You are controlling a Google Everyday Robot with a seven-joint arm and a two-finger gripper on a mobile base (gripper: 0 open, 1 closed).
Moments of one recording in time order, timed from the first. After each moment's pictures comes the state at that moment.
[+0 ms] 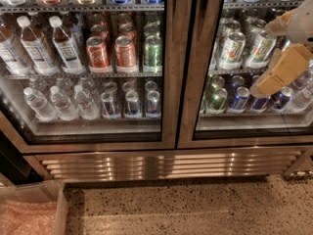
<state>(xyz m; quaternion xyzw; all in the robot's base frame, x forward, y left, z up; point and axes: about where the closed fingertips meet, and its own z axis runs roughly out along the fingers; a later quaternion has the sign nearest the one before) 0.493 -0.206 0.985 -0.53 0.79 0.07 0.30</state>
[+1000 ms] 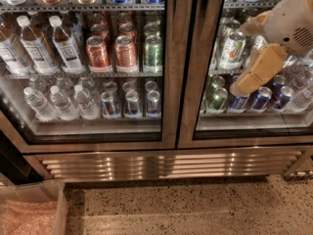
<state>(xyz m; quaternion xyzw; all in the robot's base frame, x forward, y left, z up) 0.503 -0.170 0.981 -0.56 0.76 0.11 0.32</state>
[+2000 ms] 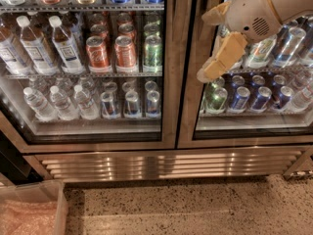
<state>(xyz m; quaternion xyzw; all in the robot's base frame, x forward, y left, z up) 0.536 -0.097 0.990 -0.61 0.69 0.17 0.36</state>
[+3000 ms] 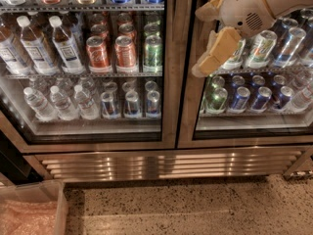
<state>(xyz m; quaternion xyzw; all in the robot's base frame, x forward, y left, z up) 0.547 -0.085 0.998 -0.62 0.67 0.16 0.37</state>
